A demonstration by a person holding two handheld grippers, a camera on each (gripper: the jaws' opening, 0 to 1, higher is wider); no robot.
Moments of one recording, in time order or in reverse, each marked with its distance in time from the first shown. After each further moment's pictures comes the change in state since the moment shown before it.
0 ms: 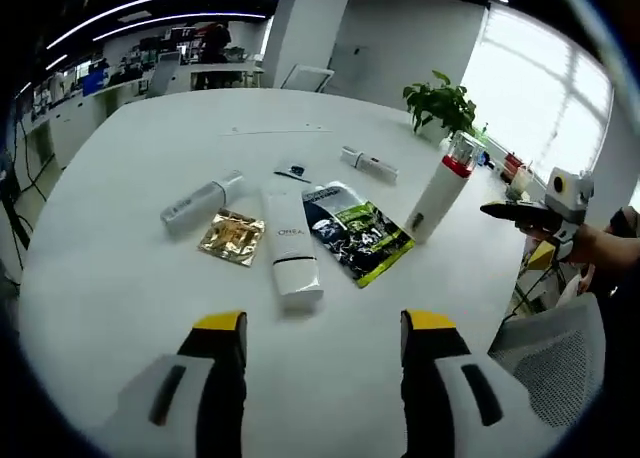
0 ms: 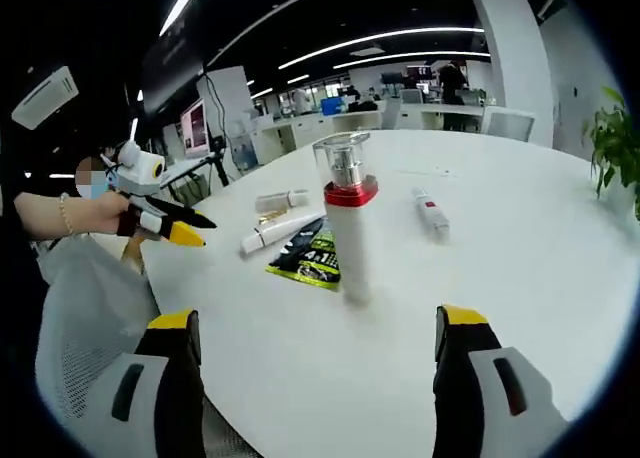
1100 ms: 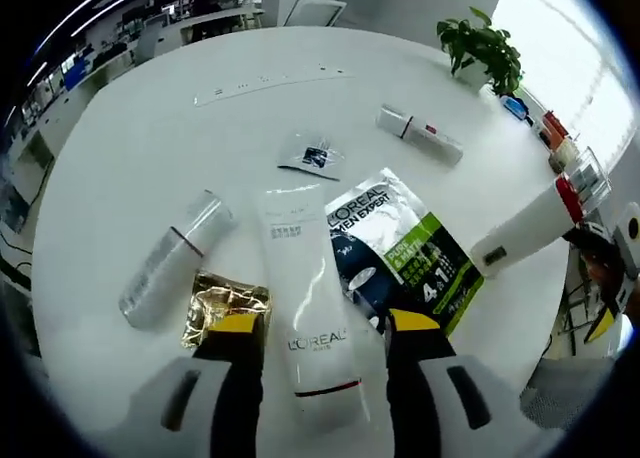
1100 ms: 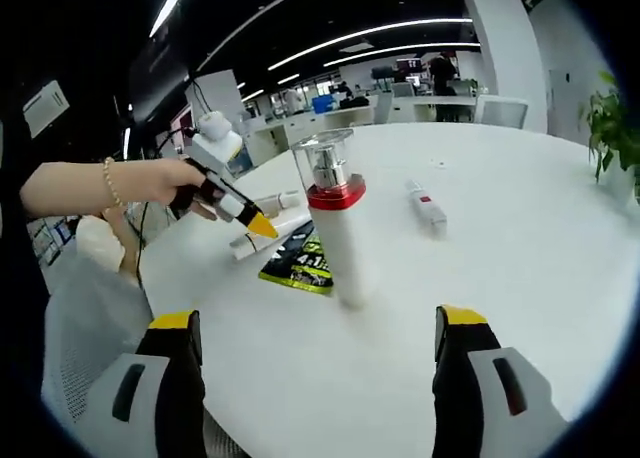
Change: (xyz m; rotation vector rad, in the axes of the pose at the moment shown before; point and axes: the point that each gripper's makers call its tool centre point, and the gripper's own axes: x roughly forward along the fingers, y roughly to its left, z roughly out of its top) left arm 0.102 0.030 0.053 0.047 0.308 0.106; right arm 0.004 -0.007 -0.002 0.058 0.013 -0.018
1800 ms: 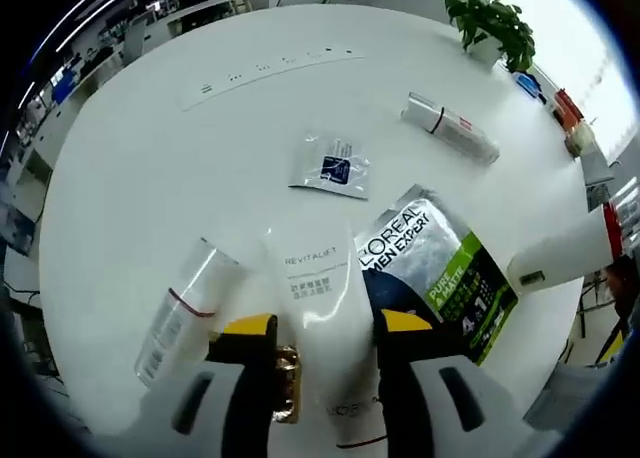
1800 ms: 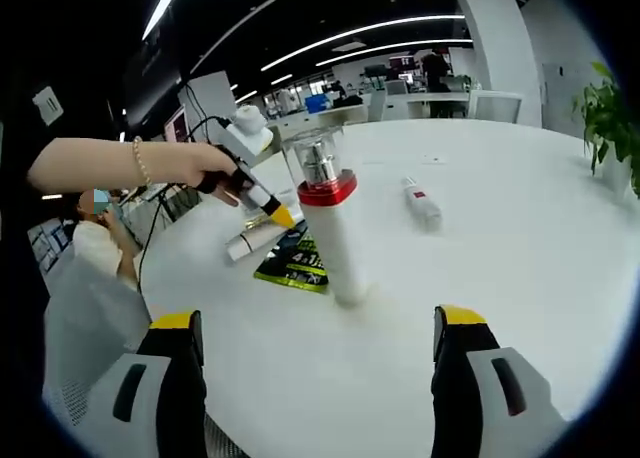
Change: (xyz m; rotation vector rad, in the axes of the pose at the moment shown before) left arm 0.026 0.013 0.020 0.055 0.106 0.046; right arm 0.003 -0.004 -0.003 0.025 0.001 -0.012
